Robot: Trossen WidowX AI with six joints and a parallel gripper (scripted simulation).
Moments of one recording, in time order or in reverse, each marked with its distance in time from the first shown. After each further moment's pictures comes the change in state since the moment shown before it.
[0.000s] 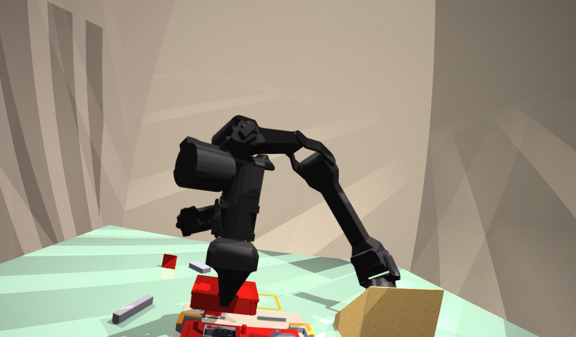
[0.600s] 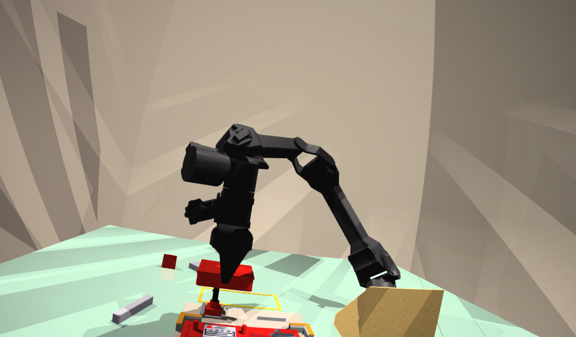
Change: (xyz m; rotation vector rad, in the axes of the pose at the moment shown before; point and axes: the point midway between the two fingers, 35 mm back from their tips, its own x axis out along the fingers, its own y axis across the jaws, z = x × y) arm -0.005 -0.074 0.003 0.001 0.007 0.009
